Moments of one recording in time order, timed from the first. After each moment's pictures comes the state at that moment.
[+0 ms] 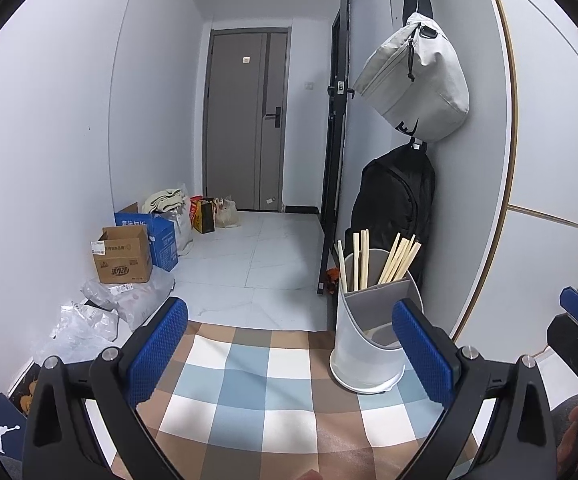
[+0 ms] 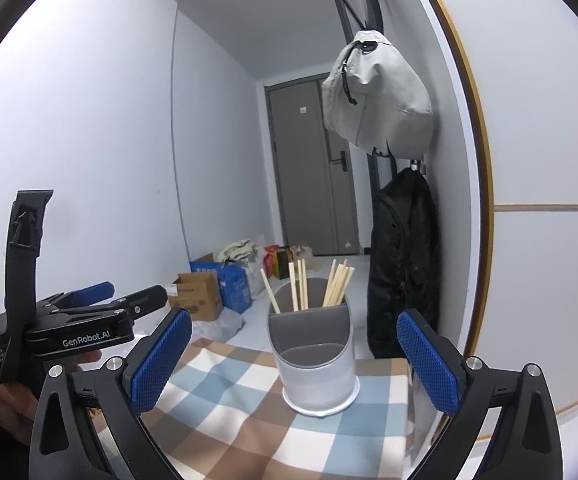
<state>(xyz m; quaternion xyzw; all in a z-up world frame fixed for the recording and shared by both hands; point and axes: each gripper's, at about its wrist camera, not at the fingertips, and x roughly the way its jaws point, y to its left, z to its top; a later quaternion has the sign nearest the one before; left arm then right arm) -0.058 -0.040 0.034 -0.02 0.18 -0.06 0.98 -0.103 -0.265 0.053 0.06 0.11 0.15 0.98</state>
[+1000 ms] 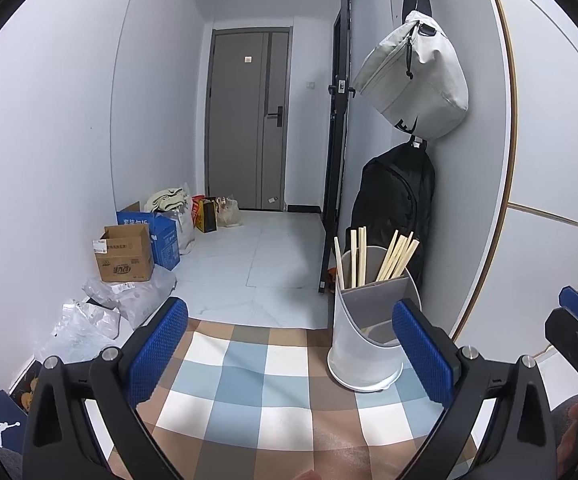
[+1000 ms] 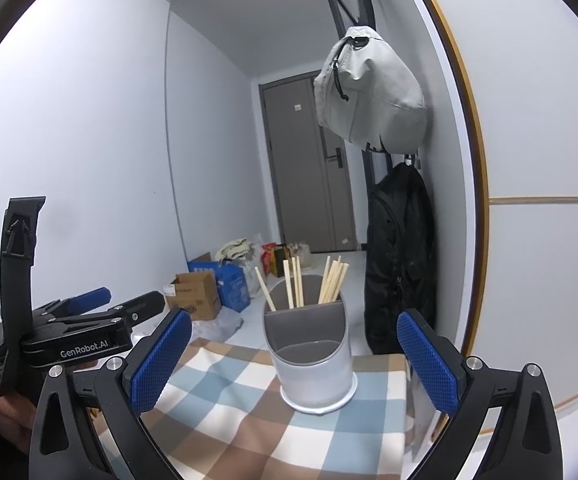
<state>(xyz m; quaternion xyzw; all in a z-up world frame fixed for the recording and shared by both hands) -0.061 -0.043 0.034 -0.02 0.18 -0.05 0.98 -0.103 -0.271 0.053 0.07 0.11 0.15 0.98</state>
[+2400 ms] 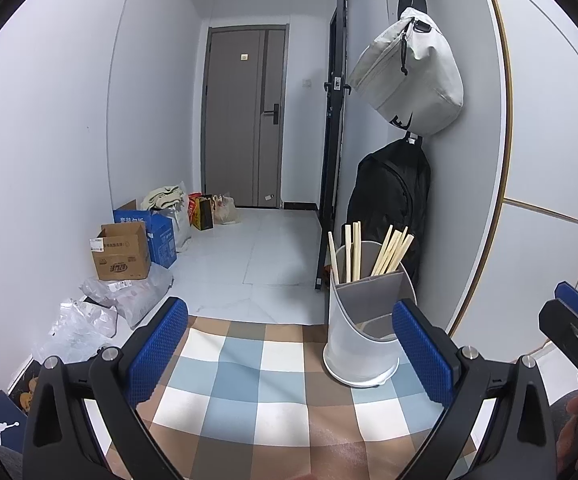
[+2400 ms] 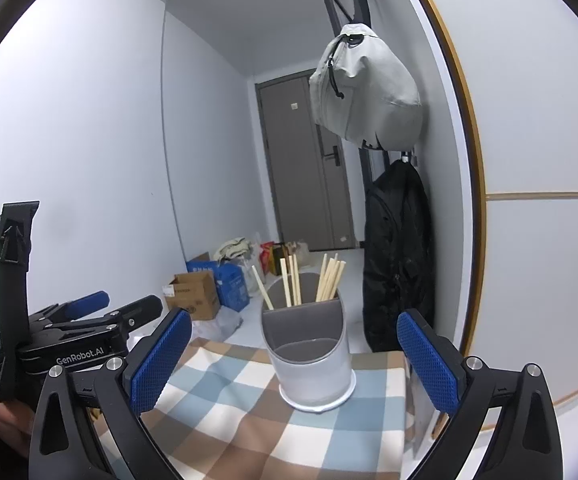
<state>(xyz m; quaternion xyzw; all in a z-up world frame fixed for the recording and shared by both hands) -0.062 -0.050 0.032 -0.02 0.19 -0.06 0.98 -0.102 -0.273 0.053 0.07 0.12 0.14 0.98</state>
